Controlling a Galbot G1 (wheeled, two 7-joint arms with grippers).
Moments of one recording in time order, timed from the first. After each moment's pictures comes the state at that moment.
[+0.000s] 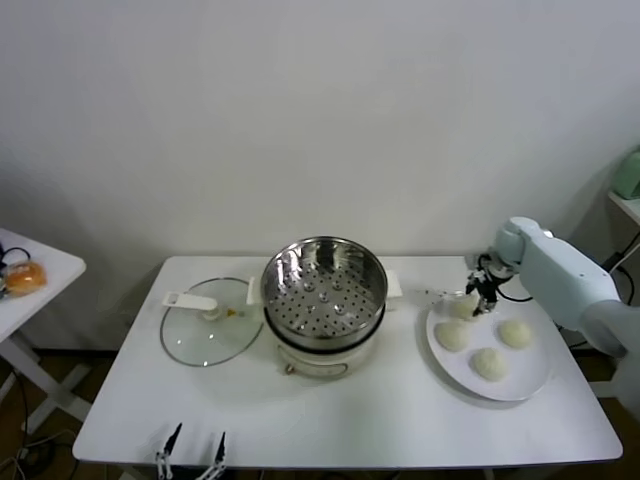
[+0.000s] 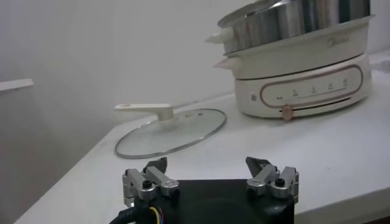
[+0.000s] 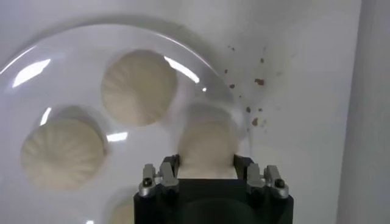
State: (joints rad) left arm 1.76 -1.61 -0.76 -1.69 0.18 -0.45 0.19; right arm 0.19 0.96 -0.89 0.62 -0.15 0.09 -1.13
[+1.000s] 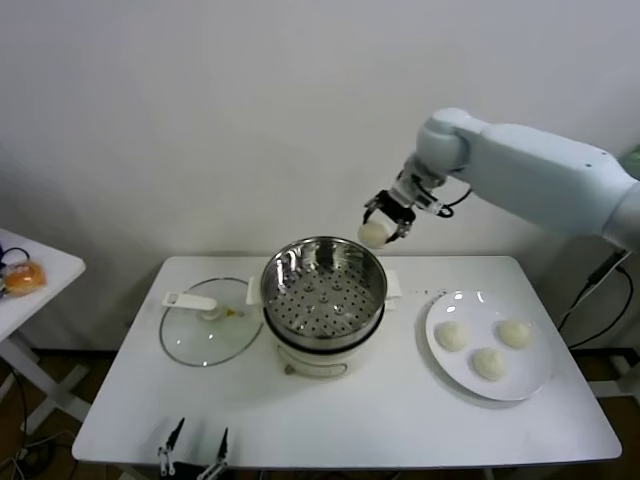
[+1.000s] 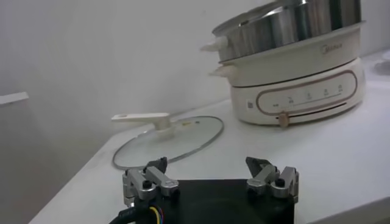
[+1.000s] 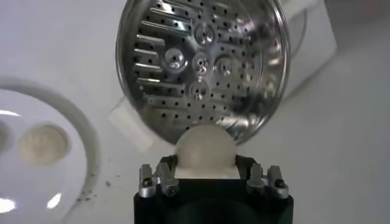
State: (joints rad) left arm 1.76 -1.61 -0.75 -1.71 0.21 -0.45 0.19; right arm 0.71 1.14 -1.35 1.12 0.00 0.44 -0.99
